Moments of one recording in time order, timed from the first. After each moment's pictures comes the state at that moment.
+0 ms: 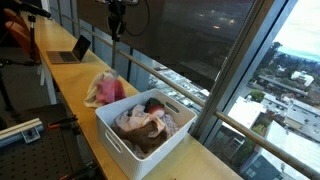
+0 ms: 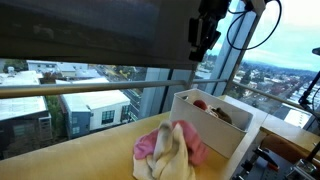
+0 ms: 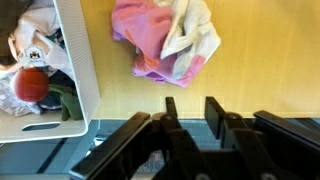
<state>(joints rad) 0.29 0.22 0.17 -1.65 -0.05 1.89 0.35</state>
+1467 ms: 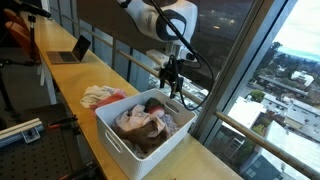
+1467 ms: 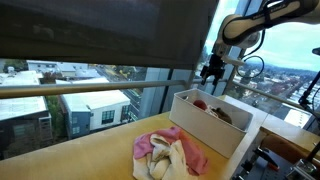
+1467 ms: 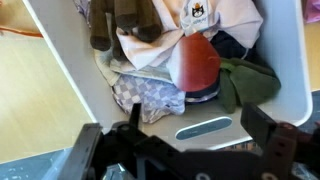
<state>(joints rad) -0.04 0.50 -0.04 -1.59 -0.05 2.12 0.12</state>
